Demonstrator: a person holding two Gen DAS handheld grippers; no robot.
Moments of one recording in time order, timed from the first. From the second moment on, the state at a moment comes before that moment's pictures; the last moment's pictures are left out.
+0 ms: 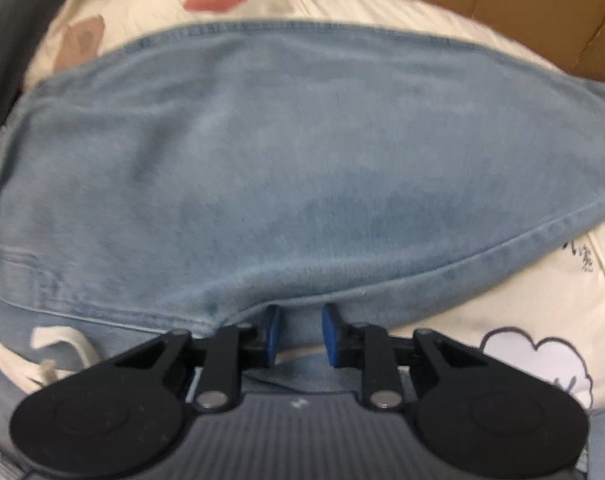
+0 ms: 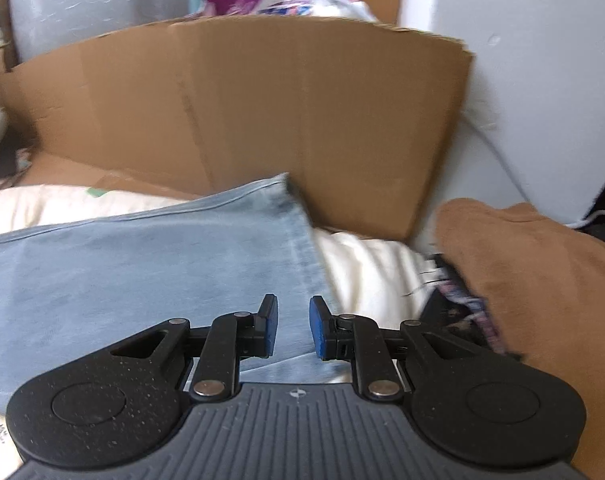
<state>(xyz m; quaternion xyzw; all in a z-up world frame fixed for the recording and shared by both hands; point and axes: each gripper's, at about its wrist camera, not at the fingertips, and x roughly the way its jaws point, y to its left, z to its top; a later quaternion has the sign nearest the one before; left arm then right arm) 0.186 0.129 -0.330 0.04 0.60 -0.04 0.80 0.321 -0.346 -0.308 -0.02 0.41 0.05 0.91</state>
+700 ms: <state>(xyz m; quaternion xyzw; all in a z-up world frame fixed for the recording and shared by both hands) 0.198 0.095 -0.338 0.07 0.58 -0.08 0.81 0.305 -0.259 -0.368 -0.05 0.48 0.17 0.86</state>
